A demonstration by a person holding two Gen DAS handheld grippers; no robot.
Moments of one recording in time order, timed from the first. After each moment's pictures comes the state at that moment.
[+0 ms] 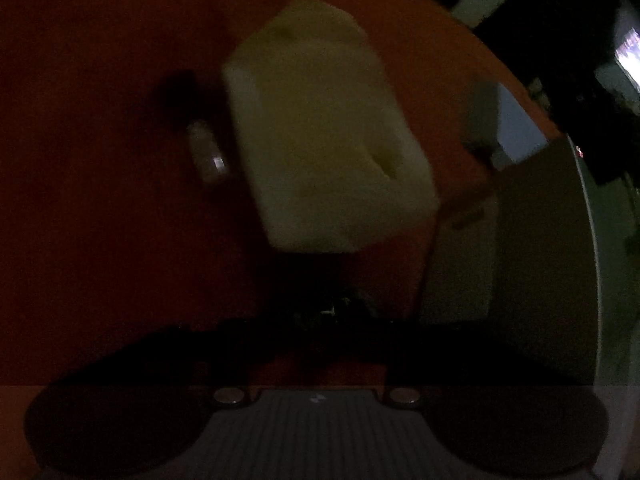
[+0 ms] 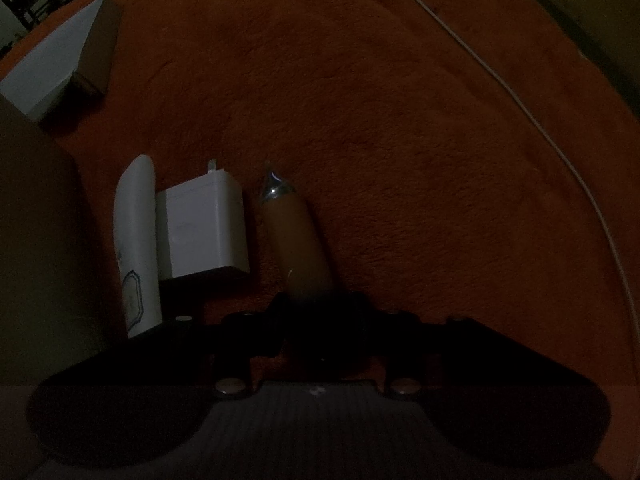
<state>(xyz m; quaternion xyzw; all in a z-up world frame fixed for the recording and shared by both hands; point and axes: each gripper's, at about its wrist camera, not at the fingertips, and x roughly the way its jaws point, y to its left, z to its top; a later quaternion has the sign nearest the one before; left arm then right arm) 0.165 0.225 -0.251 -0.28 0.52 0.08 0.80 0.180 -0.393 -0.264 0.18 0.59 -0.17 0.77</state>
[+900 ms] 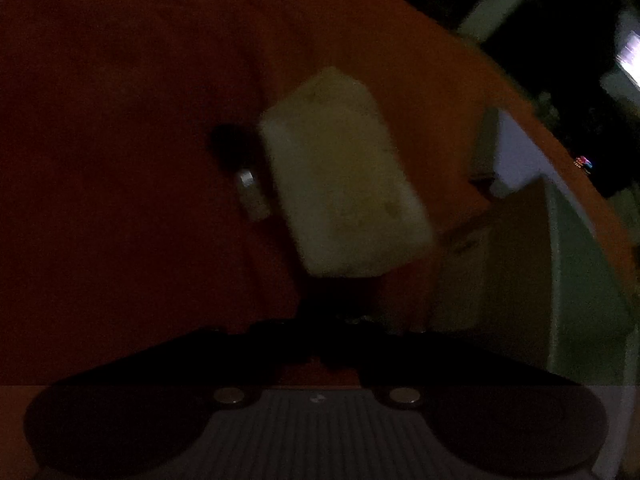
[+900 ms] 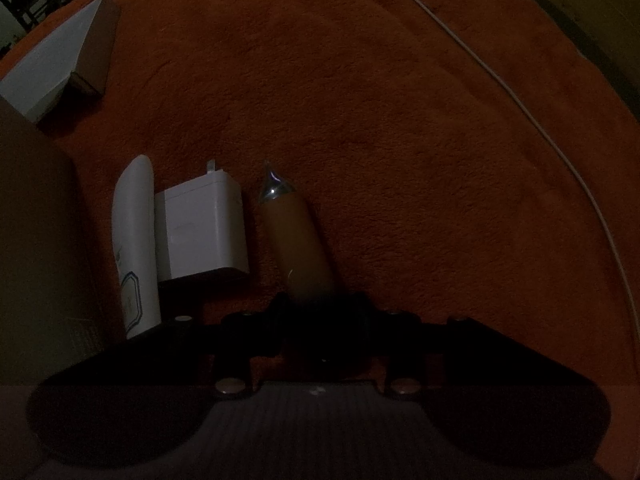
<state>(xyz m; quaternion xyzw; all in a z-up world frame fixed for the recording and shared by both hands) 0.167 0.226 -0.216 -0.22 0.51 0.07 0.83 0.183 -0.386 -0.260 0.17 0.58 -0.17 0.77</state>
